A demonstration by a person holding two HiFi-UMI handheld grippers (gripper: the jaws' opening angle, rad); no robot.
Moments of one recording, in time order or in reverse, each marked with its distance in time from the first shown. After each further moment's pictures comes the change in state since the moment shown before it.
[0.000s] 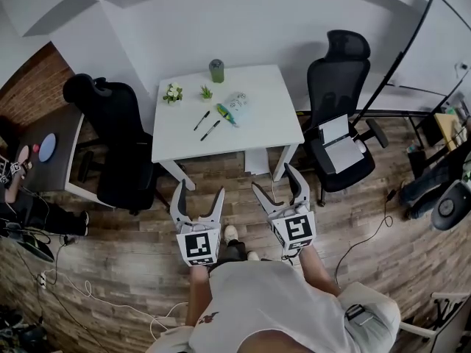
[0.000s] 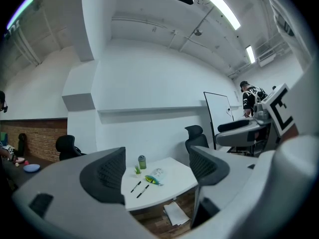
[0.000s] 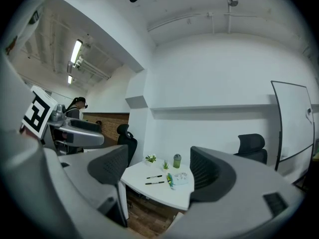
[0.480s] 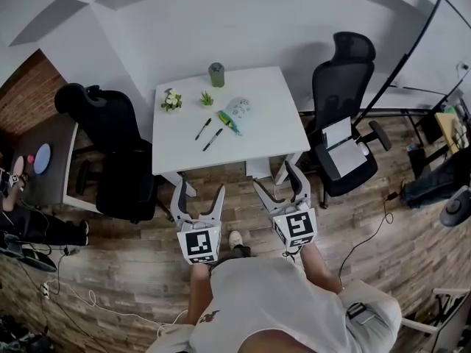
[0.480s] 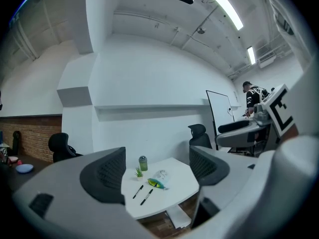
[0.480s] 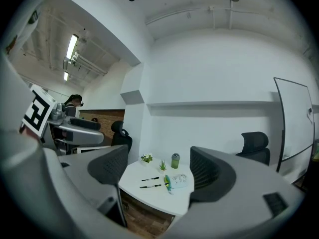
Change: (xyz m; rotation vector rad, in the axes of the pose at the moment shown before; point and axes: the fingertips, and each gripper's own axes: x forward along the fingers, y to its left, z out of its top) left arm 0.066 0.049 -0.013 -0.010 0.002 -0.031; right arm 0.077 -0.011 -0.009 -0.004 0.031 -0.029
